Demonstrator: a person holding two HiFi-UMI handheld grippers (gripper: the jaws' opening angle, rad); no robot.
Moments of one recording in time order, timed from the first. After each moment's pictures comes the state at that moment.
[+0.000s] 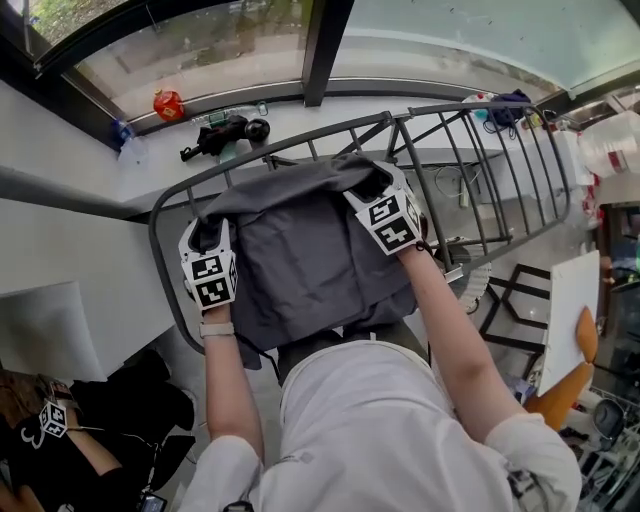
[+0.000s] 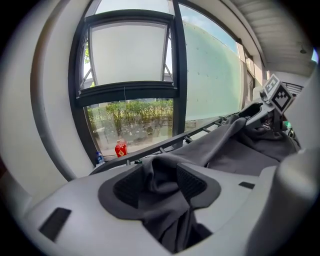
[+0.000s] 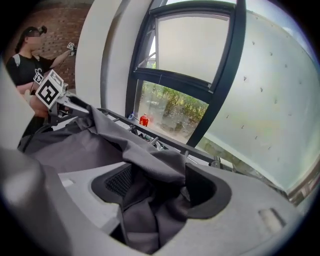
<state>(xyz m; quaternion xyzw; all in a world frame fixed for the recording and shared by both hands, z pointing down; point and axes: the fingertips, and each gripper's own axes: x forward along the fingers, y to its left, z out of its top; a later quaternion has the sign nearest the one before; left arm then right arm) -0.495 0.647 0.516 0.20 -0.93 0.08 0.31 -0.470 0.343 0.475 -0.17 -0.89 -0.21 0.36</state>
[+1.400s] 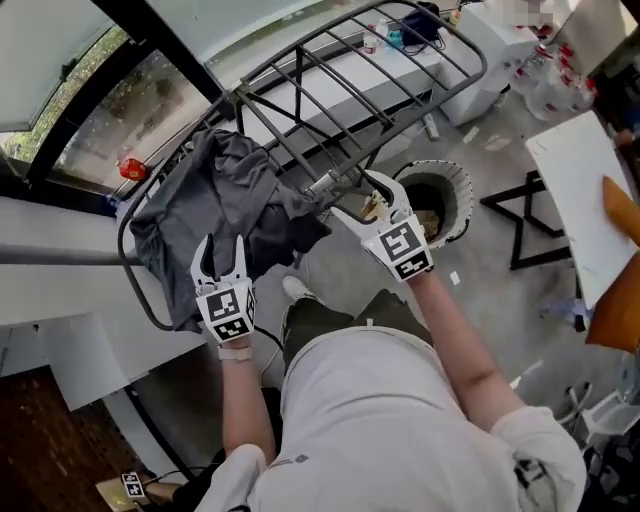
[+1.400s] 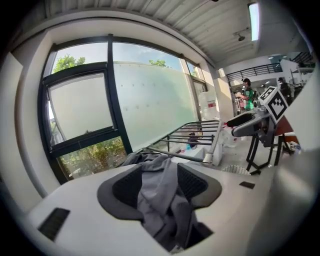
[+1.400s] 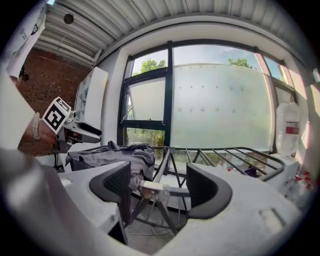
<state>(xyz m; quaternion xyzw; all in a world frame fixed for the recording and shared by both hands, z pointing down) -0.189 0.387 0.371 0.34 -0.91 0.19 0.15 -0.098 0.161 0.376 -0.09 -0.99 -0.02 0.14</state>
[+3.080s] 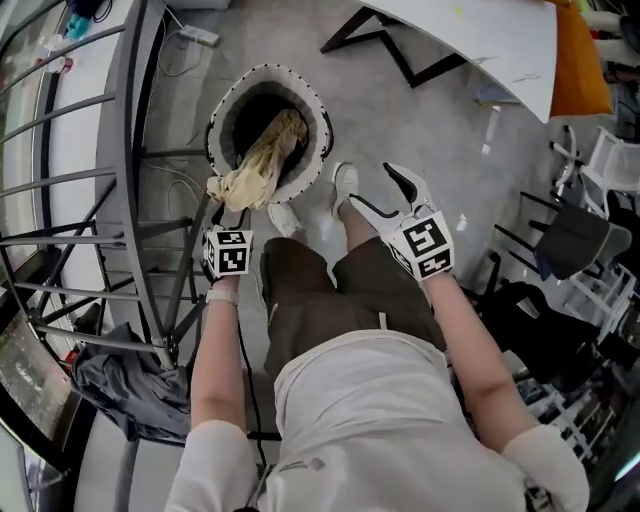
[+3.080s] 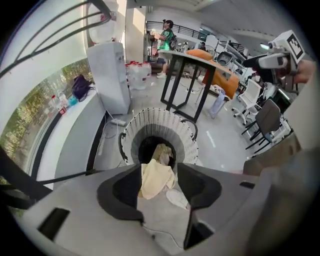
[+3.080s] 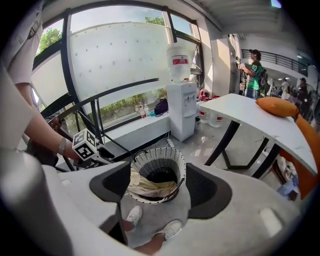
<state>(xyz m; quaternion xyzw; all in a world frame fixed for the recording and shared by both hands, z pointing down) -0.040 -0.030 0.793 0.67 -0.48 0.43 0.36 0.207 -0.123 0.614 0.30 -0.86 0.22 0.35</state>
